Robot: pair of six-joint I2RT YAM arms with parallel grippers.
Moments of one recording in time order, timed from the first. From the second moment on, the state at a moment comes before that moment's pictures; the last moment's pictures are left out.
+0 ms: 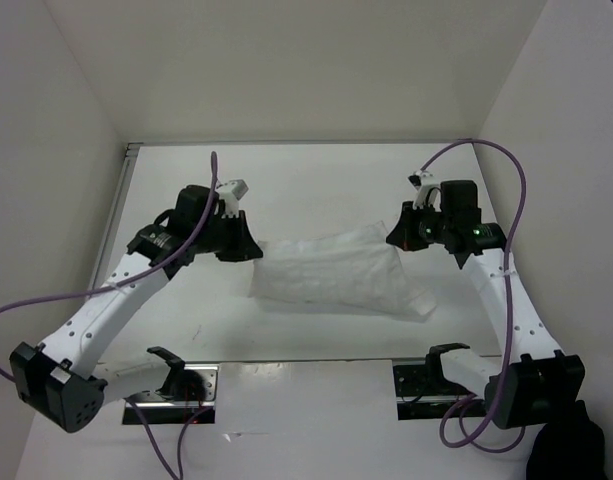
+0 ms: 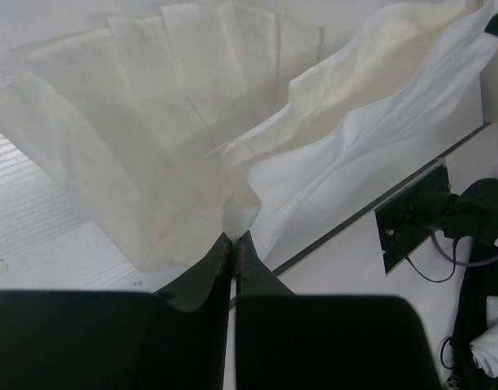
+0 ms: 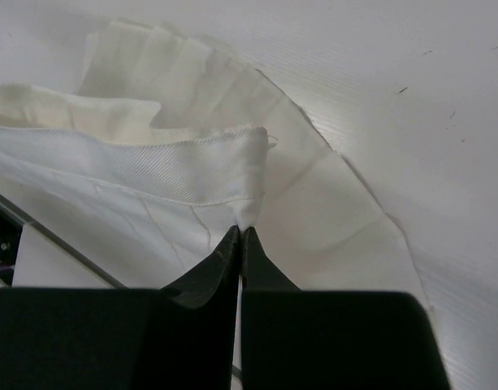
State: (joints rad) left arm -0.45 1.11 1.09 -0.69 0.30 -0.45; right arm 0.09 1.09 1.02 -0.69 -0.48 0.05
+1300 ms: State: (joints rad) left arm -0.45 1.45 1.28 -0.61 0.30 -0.45; right arm 0.02 1.07 0.96 -0.63 -0.54 -0.13
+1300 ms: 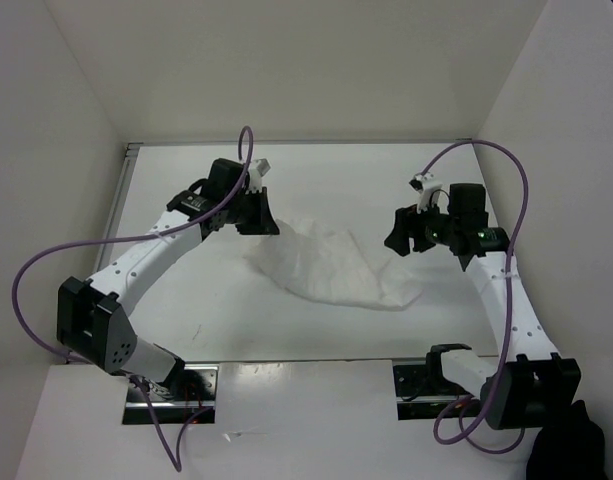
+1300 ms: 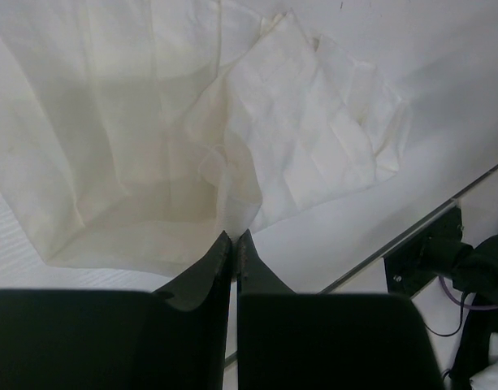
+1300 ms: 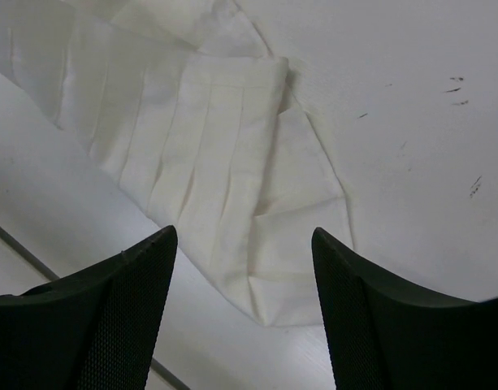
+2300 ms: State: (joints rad) left arm -0.45 1.51 1.24 -0.57 0.27 -0.46; right arm 0.25 1.96 1.41 -0.58 -0.51 -0.09
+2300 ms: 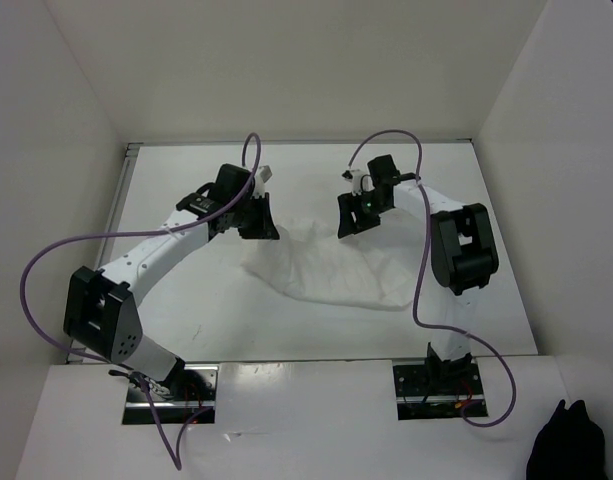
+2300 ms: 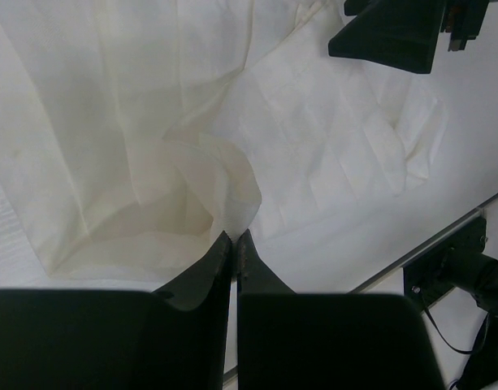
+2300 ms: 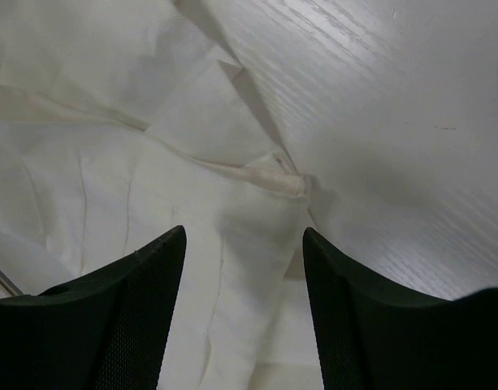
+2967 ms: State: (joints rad) left arm -0.45 1.55 1.24 -0.56 0.26 -0.46; right arm 0.26 2.07 1.47 -0.56 -0.45 -0.08
